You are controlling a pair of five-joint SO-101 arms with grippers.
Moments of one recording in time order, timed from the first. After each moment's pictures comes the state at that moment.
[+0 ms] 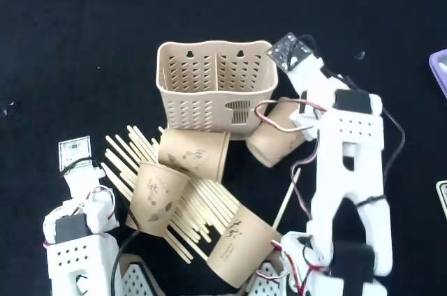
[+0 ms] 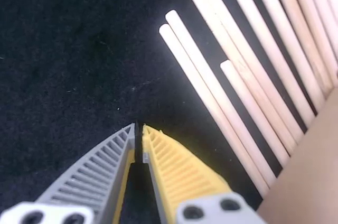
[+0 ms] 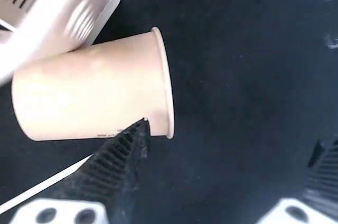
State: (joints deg) left arm -20.0 -89.0 94.8 66.7 -2.9; right arm 8.5 -17.9 28.0 66.3 48.2
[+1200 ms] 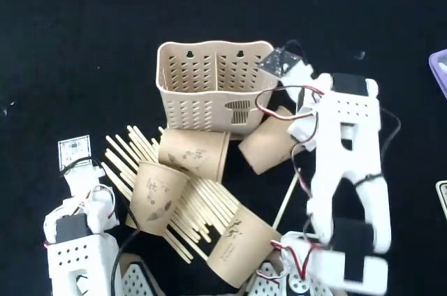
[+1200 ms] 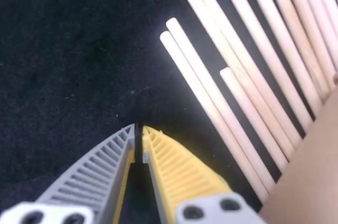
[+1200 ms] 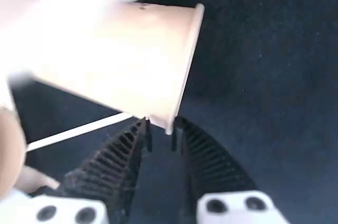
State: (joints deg) left arm -20.0 -88.6 95.4 64.0 -2.8; right arm 7.8 -13.8 20.8 82.9 52.4
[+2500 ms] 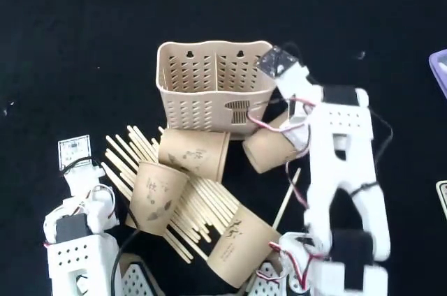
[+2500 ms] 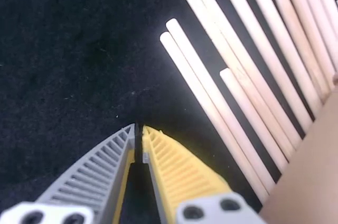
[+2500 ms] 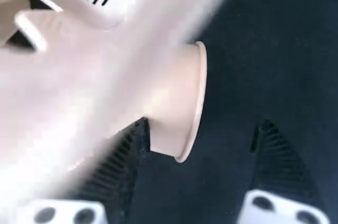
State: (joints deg) left arm -20.0 -88.6 95.4 63.8 -2.8; right arm 5.5 -11.8 26.2 72.8 46.5
